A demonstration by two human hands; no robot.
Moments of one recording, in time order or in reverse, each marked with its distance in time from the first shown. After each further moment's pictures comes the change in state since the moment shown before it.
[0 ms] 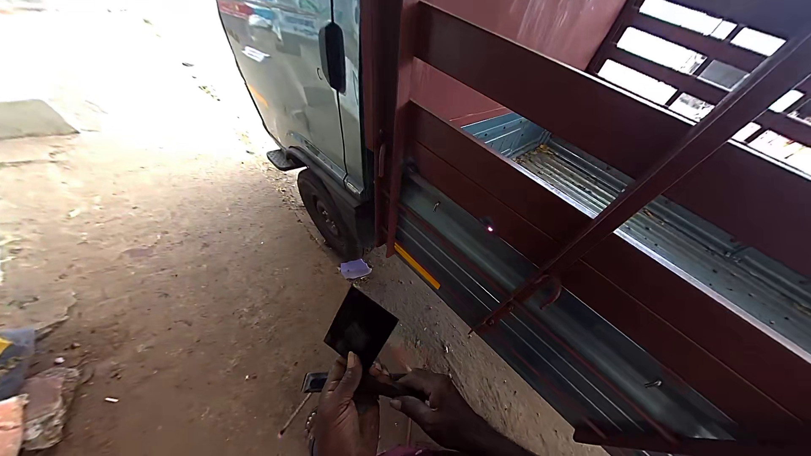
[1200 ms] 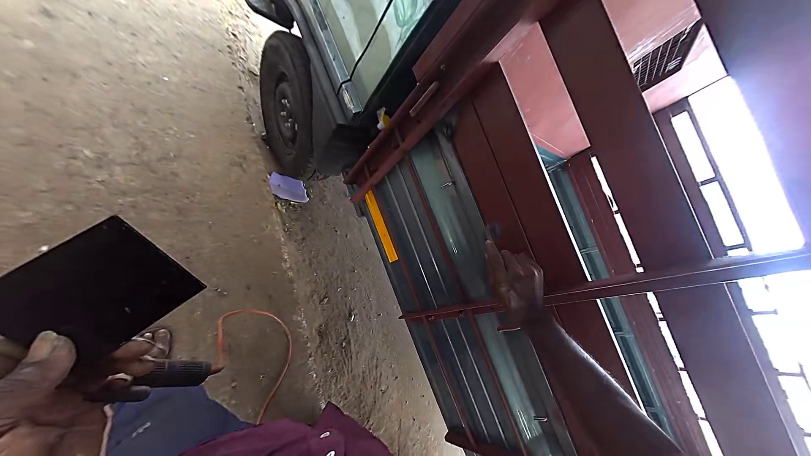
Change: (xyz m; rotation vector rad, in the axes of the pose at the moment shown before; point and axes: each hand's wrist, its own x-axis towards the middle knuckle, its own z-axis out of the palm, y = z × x) left_hand -0.007 0.073 -0.142 0.228 0.288 0.122; right_hand 0.114 -0.053 -0.244 -1.832 0.102 -0.448
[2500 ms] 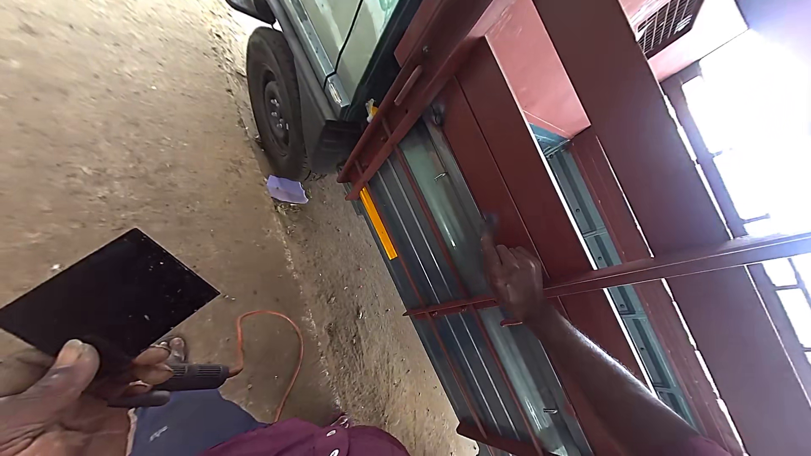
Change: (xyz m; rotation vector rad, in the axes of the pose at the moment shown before) left_hand 0.003 0.006 0.037 0.049 0.034 0.014; right_hand -0.005 -0.002 0.001 0.007 -0.023 -0.015
